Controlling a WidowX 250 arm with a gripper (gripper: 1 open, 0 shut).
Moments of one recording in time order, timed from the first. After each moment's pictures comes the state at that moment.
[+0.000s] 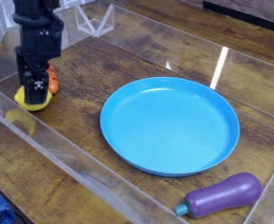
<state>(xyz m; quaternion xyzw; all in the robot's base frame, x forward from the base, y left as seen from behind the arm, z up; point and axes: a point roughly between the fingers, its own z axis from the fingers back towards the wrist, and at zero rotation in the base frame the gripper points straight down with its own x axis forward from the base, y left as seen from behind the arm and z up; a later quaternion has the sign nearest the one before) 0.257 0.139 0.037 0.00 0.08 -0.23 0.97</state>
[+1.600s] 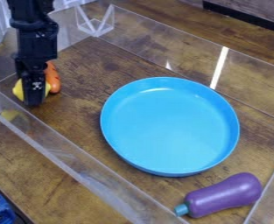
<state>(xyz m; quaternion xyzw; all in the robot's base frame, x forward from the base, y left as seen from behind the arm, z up) 0.257 0.143 0.034 -0.02 0.08 -0.23 0.97</state>
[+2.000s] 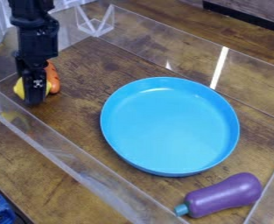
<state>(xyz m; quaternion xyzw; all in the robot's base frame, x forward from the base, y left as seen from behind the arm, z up) 0.260 0.143 0.037 -0.03 0.08 -0.23 0.97</state>
